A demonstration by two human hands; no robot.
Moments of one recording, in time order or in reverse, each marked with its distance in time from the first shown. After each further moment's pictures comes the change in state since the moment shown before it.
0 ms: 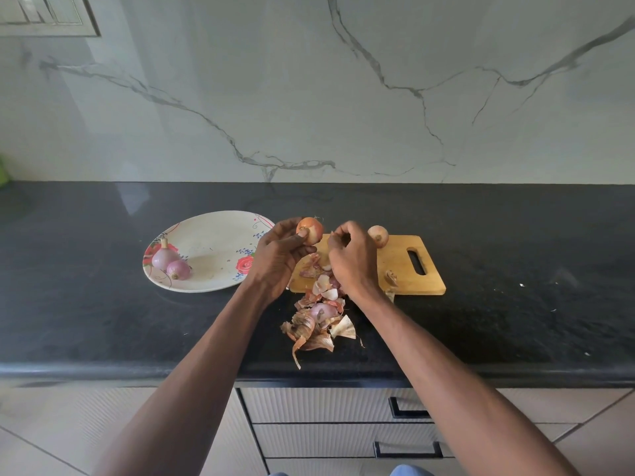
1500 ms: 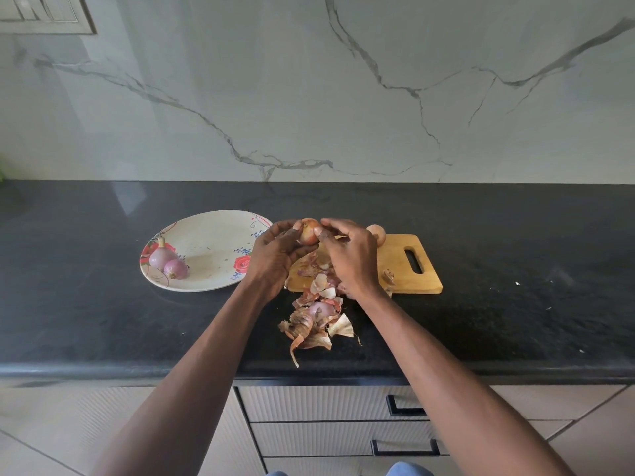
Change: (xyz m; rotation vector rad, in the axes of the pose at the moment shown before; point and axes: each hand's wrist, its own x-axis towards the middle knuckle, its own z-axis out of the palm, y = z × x) left_hand 0.001 -0.002 0.000 -0.039 0.038 -0.018; right_hand 0.001 -0.003 -0.007 0.115 0.031 -0.170
